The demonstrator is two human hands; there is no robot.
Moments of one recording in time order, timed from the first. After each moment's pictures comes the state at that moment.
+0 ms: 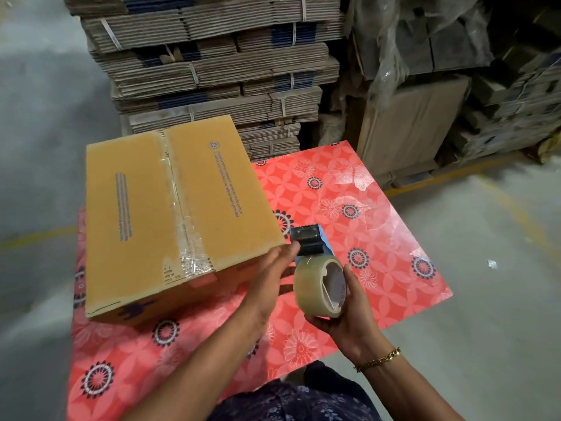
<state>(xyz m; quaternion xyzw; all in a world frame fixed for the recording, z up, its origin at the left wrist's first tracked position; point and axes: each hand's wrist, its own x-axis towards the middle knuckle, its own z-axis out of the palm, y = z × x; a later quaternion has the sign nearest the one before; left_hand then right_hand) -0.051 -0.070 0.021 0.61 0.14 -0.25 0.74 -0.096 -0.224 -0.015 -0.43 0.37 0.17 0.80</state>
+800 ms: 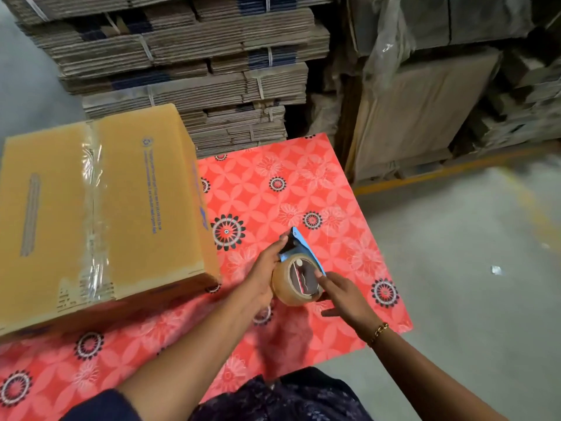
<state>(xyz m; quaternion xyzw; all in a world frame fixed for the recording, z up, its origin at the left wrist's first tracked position) 0.060 -0.239 -0.078 0.50 0.33 -0.34 0.73 0.001 -0.416 -0.072 -0.75 0.22 0.29 0.56</state>
